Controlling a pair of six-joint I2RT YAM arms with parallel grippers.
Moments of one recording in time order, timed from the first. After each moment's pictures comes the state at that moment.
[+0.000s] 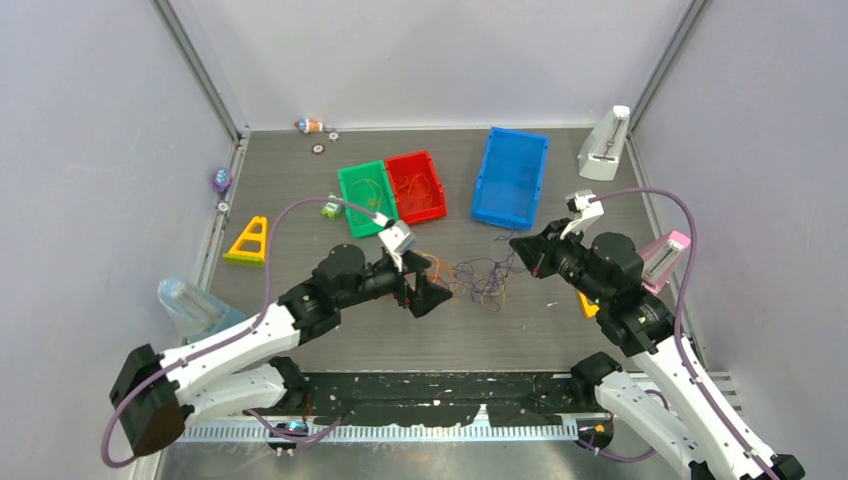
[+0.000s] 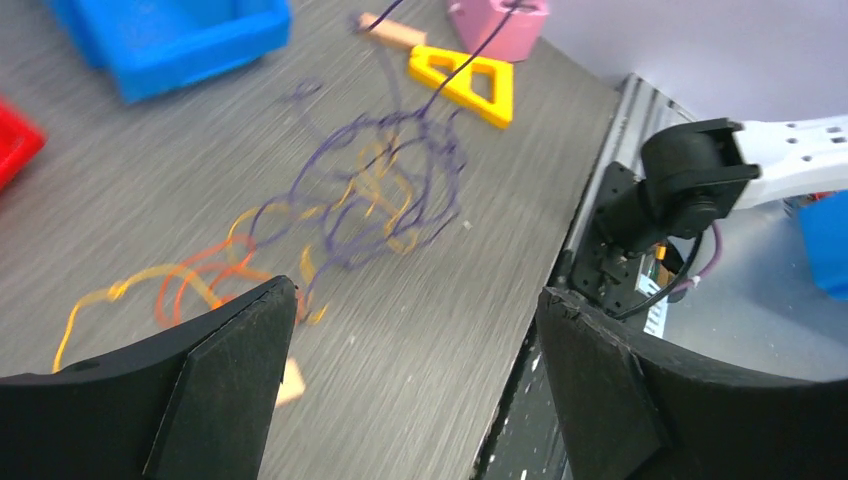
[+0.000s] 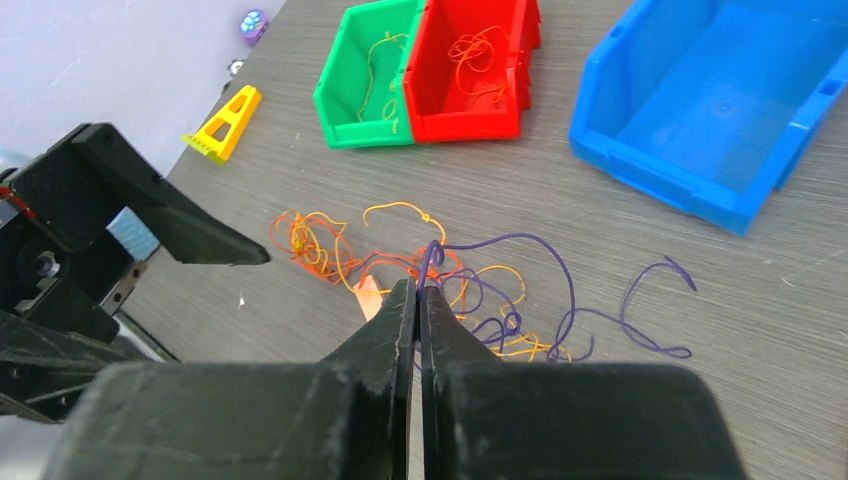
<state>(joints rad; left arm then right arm) -0.85 0.94 0.57 0.16 0.25 -0.31 0.46 0.62 0.72 -0.32 -0.11 0.39</state>
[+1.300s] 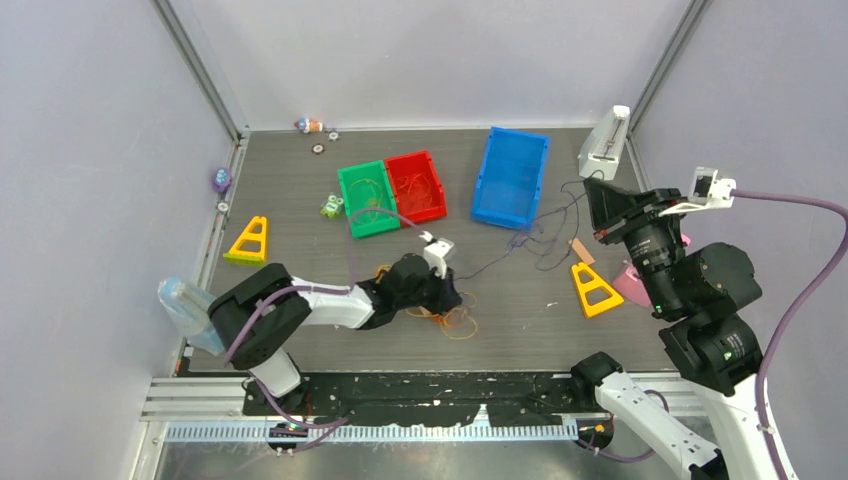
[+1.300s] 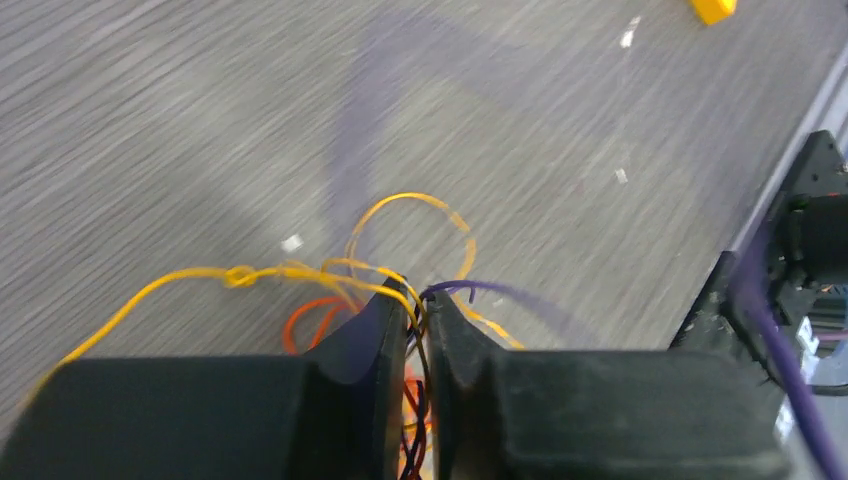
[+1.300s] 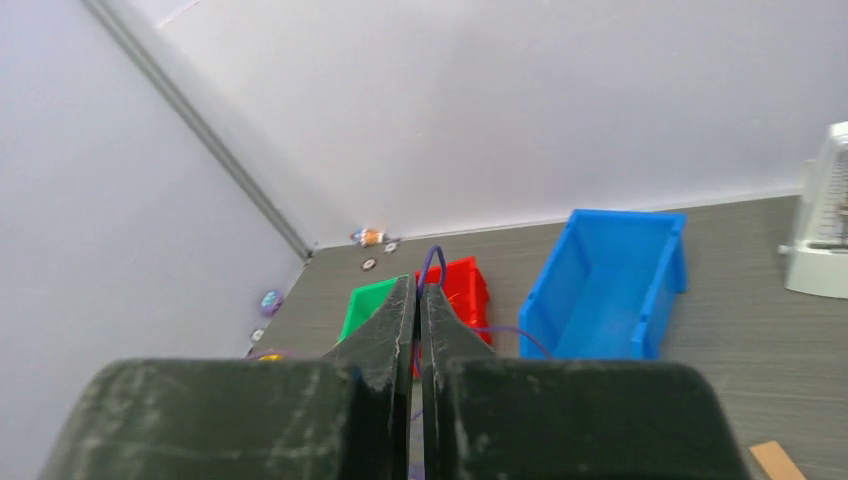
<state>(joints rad) -0.96 1.66 0.68 0.48 0.10 -0.46 0.46 0.60 1.18 -0.39 0.17 0.42</state>
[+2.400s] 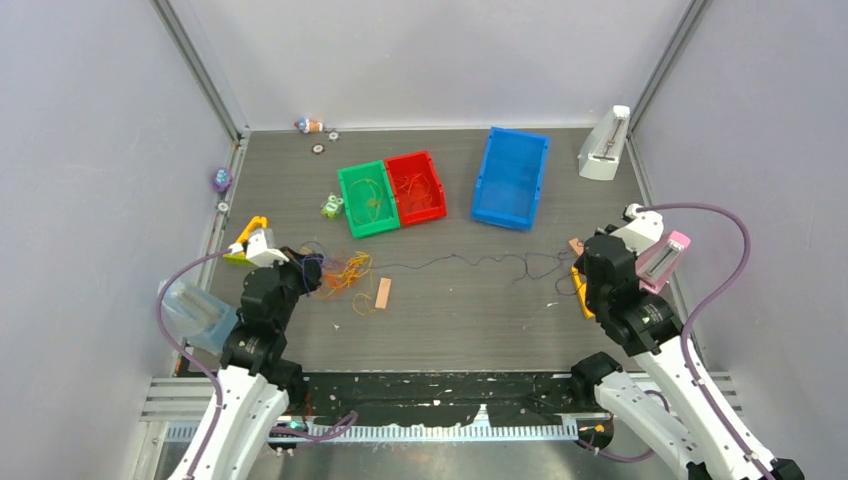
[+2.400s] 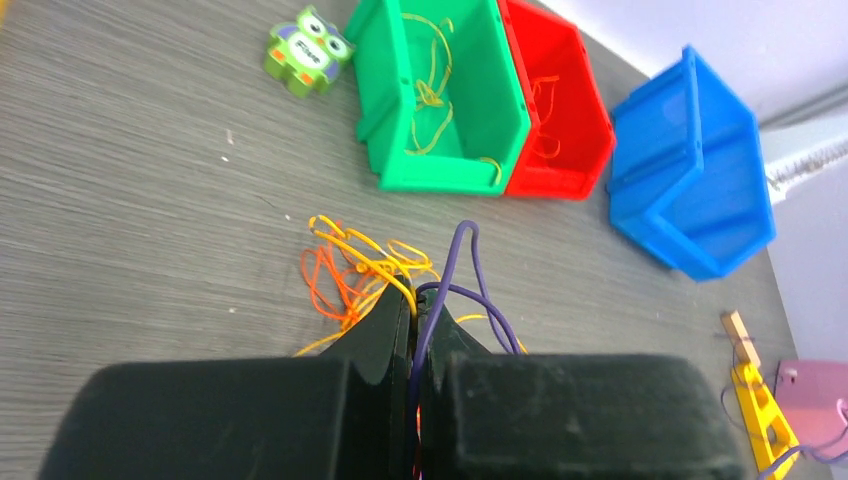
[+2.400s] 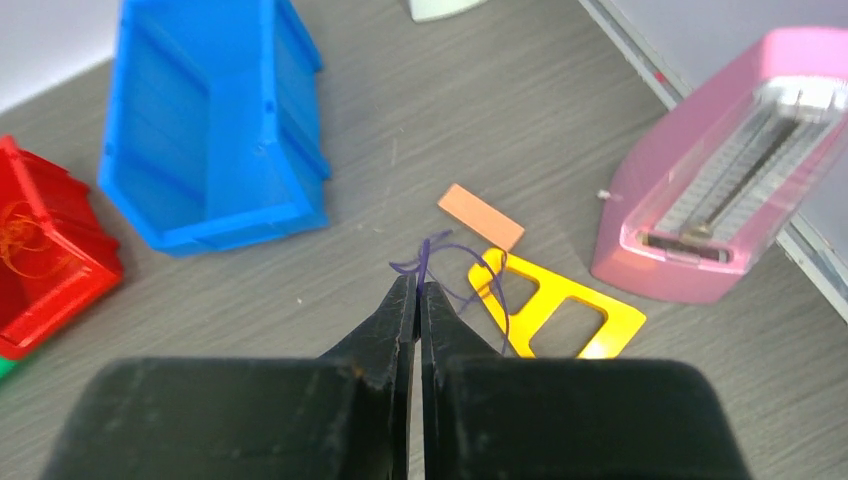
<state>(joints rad) -0.23 0.45 0.36 -0.17 -0.09 -0.61 0.44 0.63 0.78 -0.62 0.75 0.54</state>
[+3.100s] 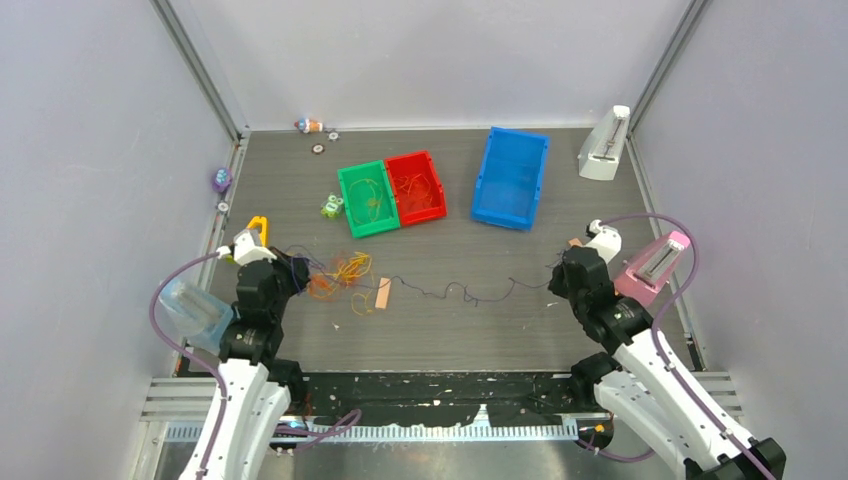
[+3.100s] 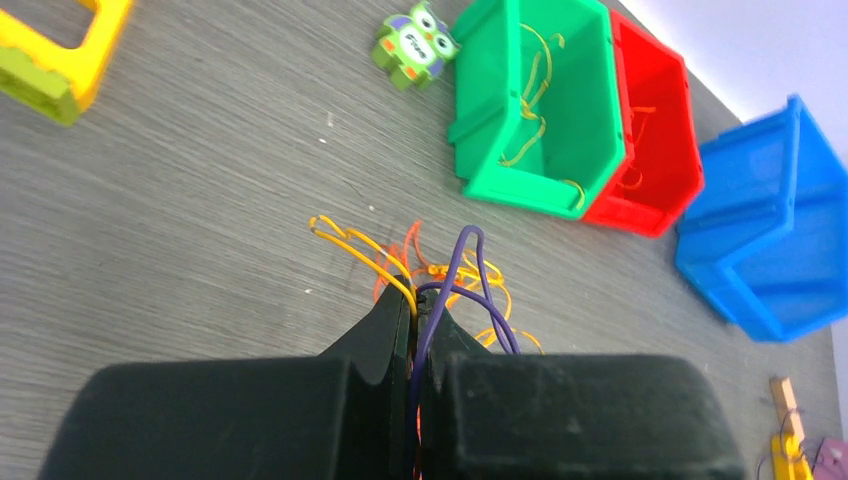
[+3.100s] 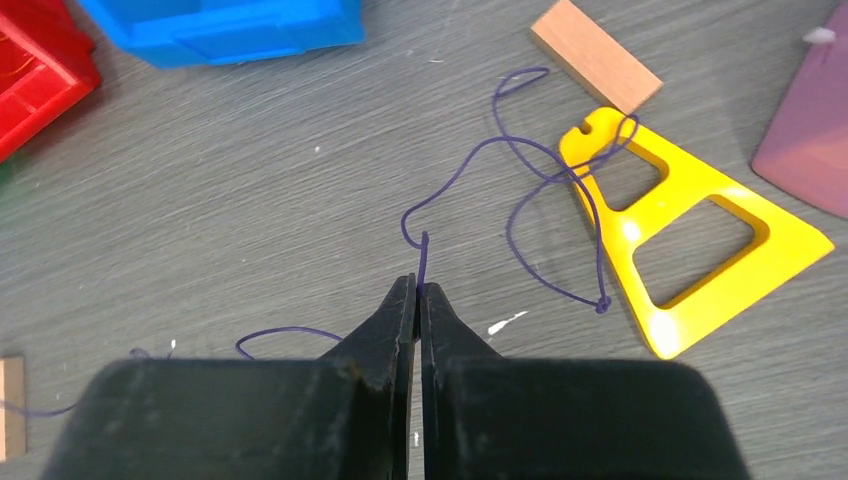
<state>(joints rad) -0.10 0.49 0.39 -0.27 -0.11 -0.64 0.42 0.64 0.52 -0.53 0.43 0.61</state>
